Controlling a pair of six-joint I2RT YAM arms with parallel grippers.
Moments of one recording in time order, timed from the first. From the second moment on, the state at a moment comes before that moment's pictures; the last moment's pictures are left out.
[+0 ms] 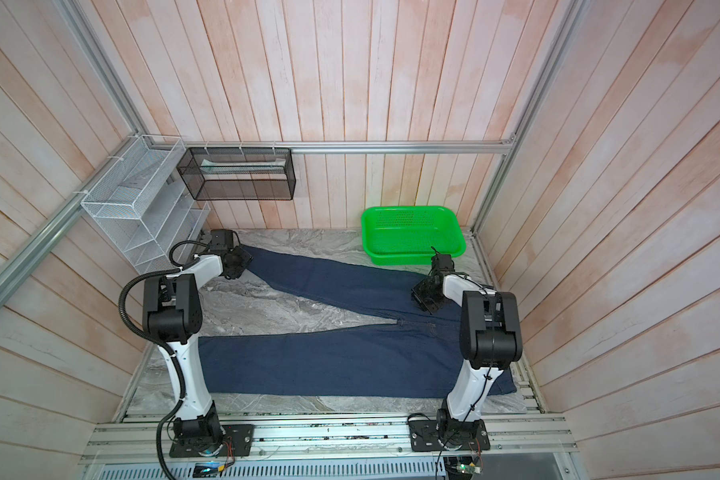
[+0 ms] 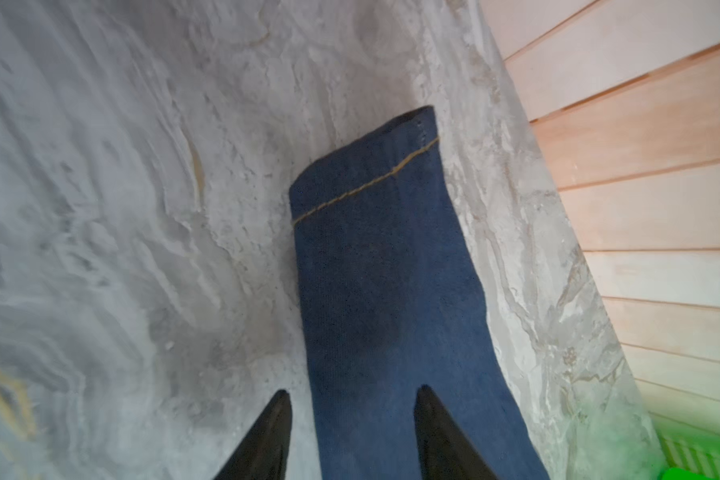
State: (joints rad) left arm 0.07 2.20 1.59 -0.29 0.06 -0.84; right arm 0.00 1.84 1.12 -0.49 -0.29 0.86
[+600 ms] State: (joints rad) left arm -0.01 2.24 1.72 -0.36 0.02 -0.78; right arm 0.00 1.84 1.12 -0.49 -0.29 0.86
